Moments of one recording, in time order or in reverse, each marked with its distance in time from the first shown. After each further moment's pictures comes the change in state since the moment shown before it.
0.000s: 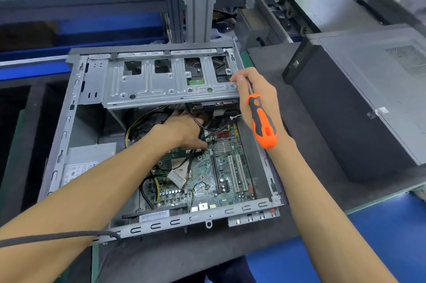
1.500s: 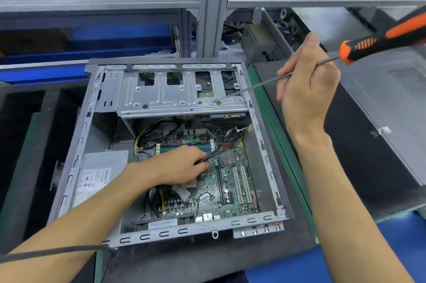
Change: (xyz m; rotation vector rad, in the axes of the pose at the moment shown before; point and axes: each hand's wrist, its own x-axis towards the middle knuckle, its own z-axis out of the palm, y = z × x) left_hand -0.079 0.002 0.001 -0.449 -0.038 0.165; right_hand 0.018 -0.063 -0.045 0.305 0.393 -0.220
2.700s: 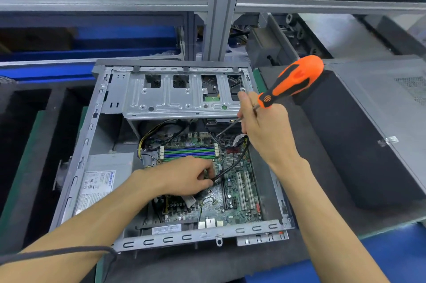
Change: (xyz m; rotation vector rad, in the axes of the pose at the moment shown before) left_hand -0.001 -0.007 0.012 0.018 -0.068 0.018; right_hand -0.048 0.028 0.018 -0.451 -0.514 -0.003
